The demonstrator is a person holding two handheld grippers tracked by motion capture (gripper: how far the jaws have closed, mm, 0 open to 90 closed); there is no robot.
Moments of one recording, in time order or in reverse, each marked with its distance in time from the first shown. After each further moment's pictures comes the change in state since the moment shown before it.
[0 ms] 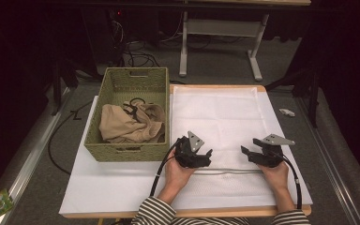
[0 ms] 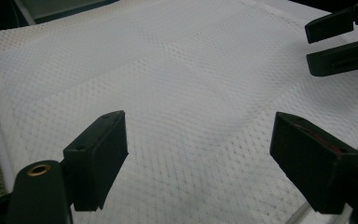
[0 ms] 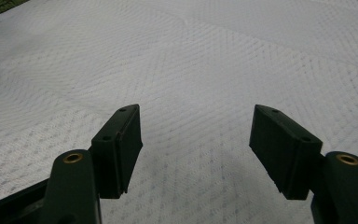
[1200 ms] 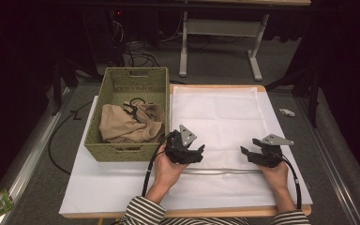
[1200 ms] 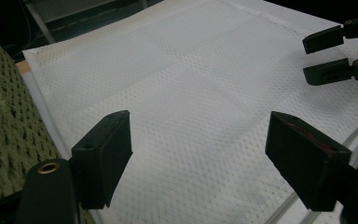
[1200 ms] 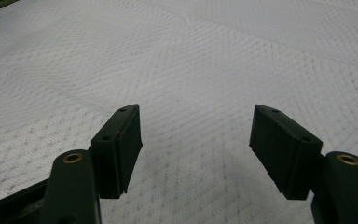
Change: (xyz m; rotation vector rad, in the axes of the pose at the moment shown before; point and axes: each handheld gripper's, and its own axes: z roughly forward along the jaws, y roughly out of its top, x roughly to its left) left arm 0.019 0.024 -0.040 0.023 0.023 0.029; right arm 0.002 0.000 0.001 0.006 -0.003 -0.006
